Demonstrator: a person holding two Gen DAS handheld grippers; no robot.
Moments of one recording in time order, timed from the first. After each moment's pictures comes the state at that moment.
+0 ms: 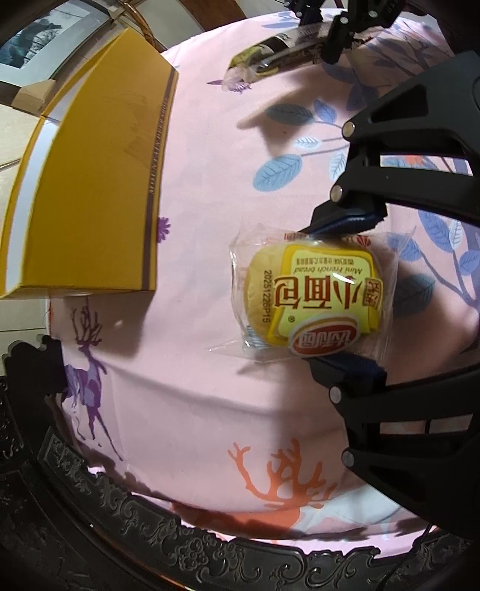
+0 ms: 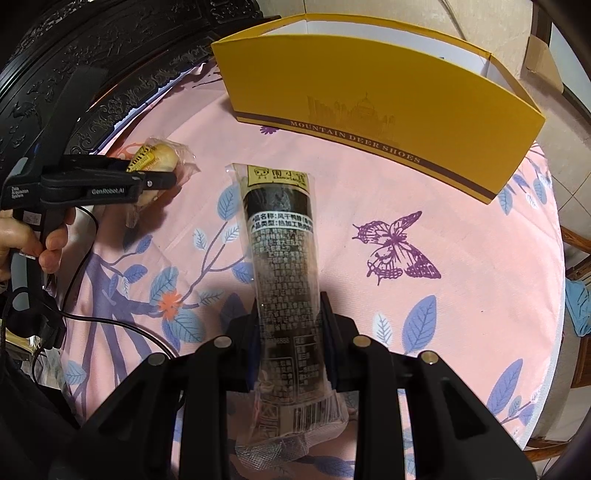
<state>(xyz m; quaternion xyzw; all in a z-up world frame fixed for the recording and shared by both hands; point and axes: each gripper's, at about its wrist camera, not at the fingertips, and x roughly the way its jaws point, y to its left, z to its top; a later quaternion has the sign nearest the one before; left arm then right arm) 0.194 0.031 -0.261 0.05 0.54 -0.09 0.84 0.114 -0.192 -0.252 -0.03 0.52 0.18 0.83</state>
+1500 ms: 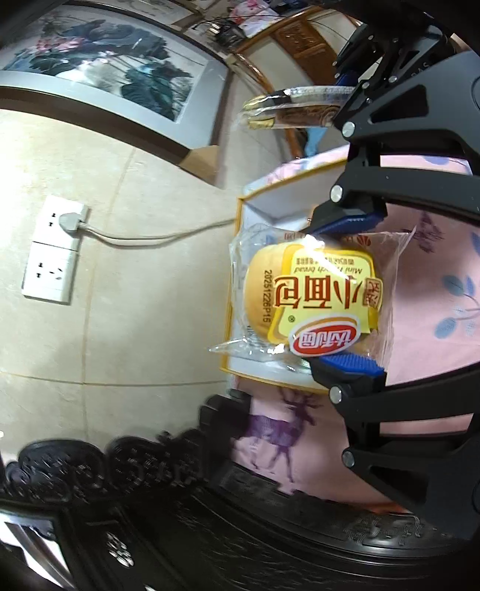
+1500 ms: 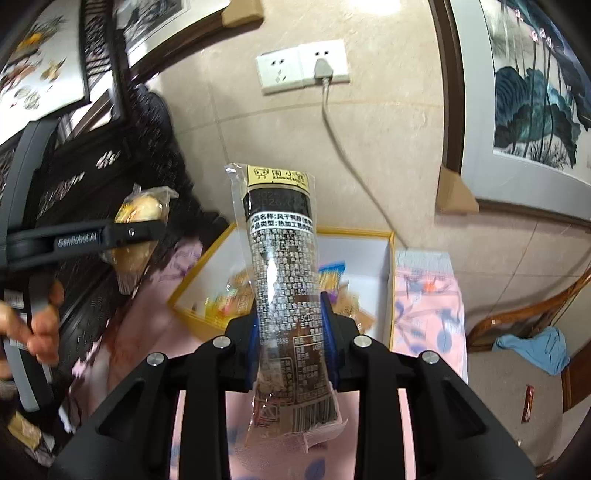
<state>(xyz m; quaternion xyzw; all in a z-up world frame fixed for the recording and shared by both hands) 0.271 -0.064 -0.030 -0.04 0.37 -0.14 0.92 0.202 -0.285 -0.060 0.06 0.30 0.10 0.95</state>
